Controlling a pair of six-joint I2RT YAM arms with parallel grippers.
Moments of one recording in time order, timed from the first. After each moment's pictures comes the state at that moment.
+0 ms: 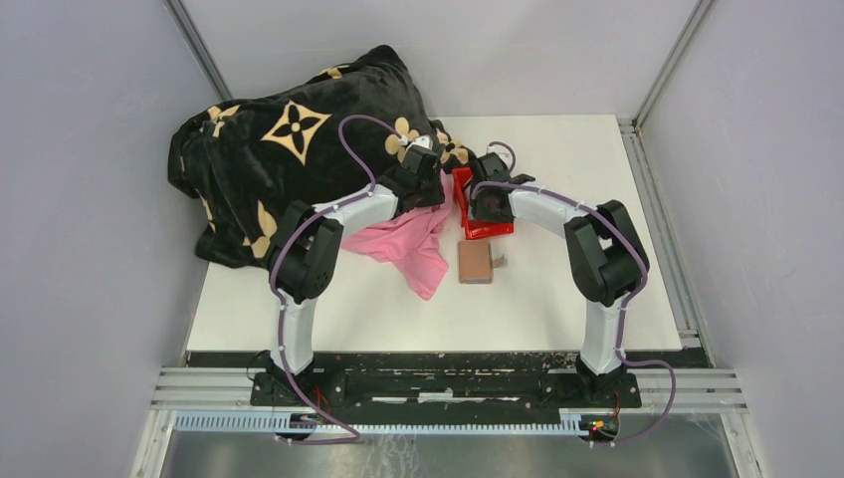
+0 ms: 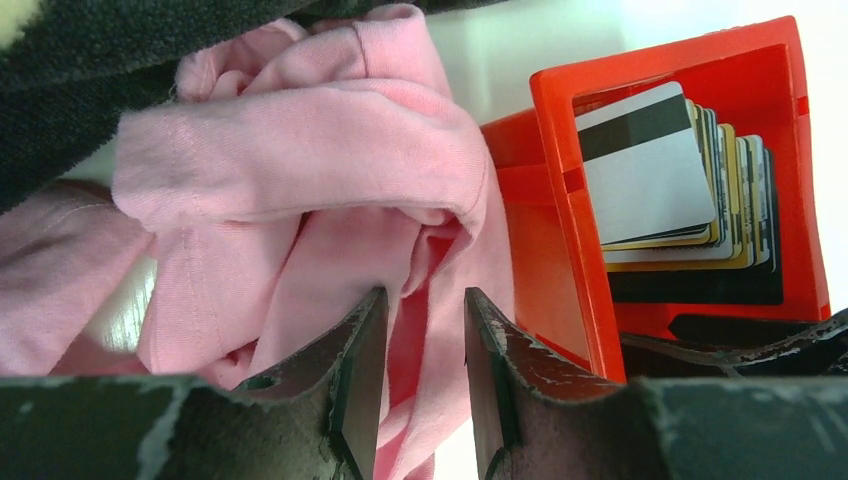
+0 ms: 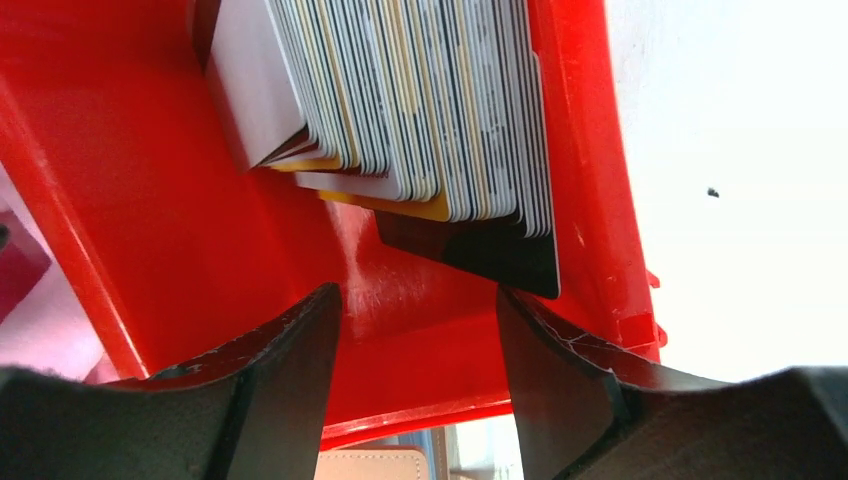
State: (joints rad) left arm -0.58 2.05 1.48 -0.14 -0.13 -0.55; right arm 0.48 1.97 1.40 -0.47 0.28 0.52
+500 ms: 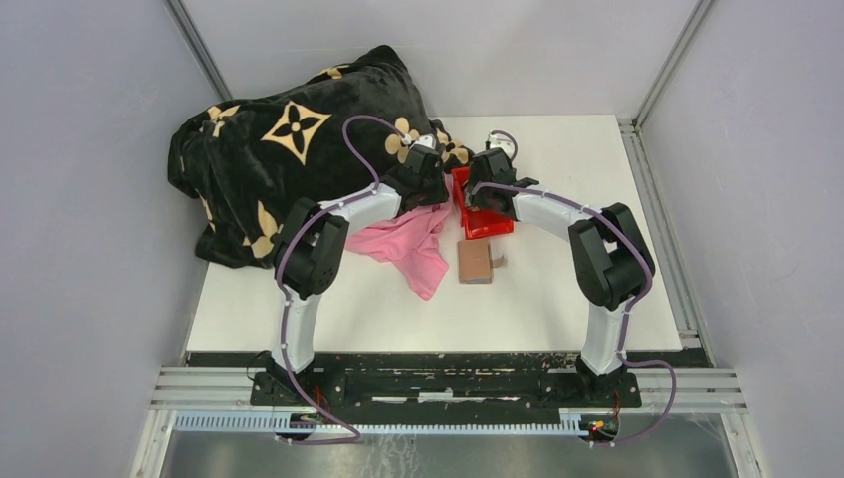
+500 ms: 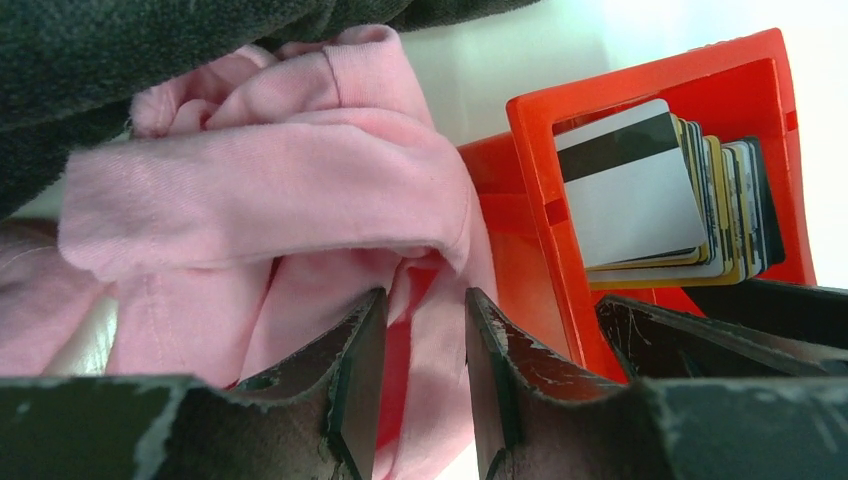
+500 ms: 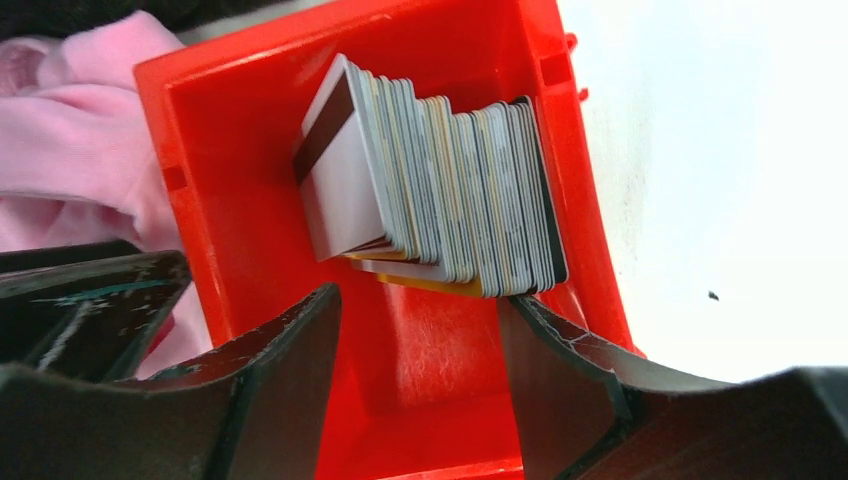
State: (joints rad) left arm -0.58 2.09 1.51 -0.10 -0.10 -0.55; right arm 0.48 1.93 1.32 -0.19 0.31 0.48
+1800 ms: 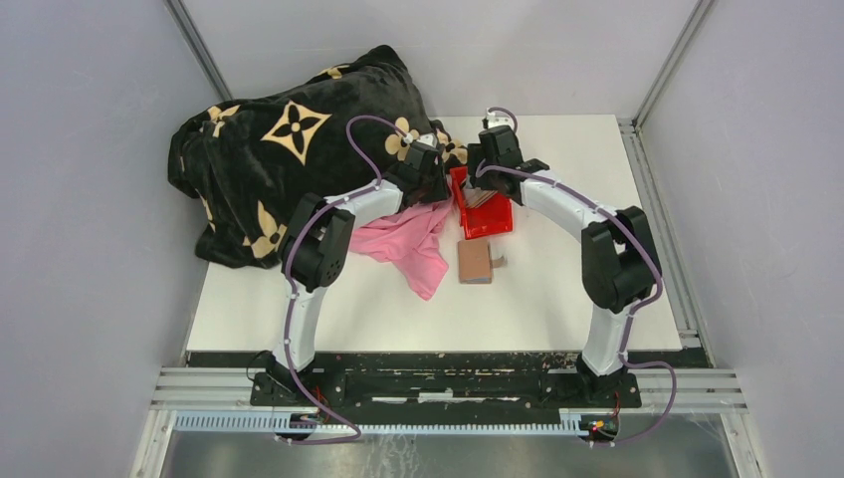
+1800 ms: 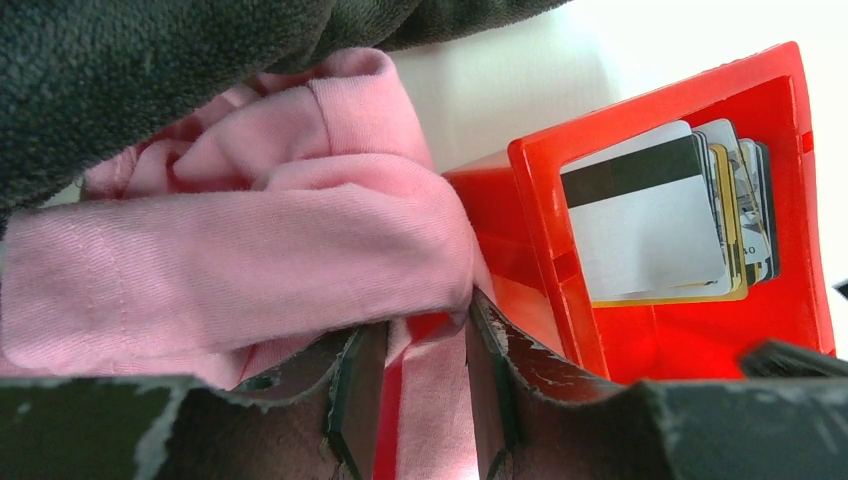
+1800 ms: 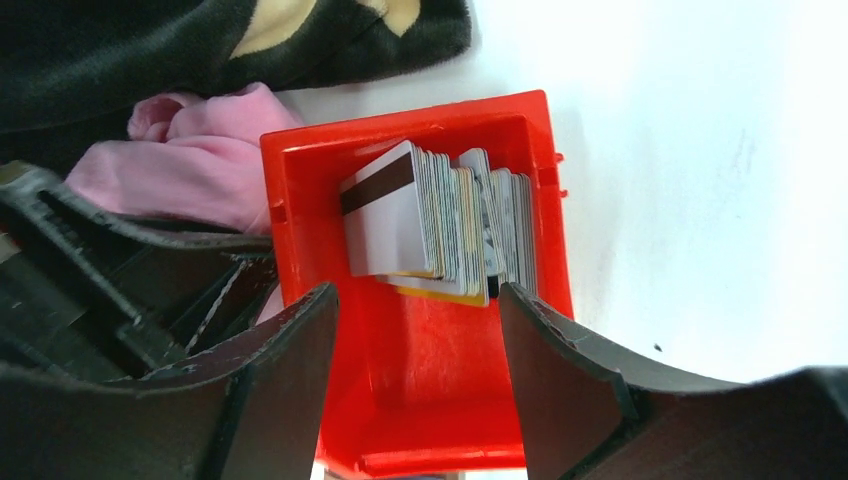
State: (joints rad) left arm -0.55 2.18 1.58 -0.10 -0.03 -0.55; right arm 0.45 1.92 1.46 -0.25 0.23 0.34
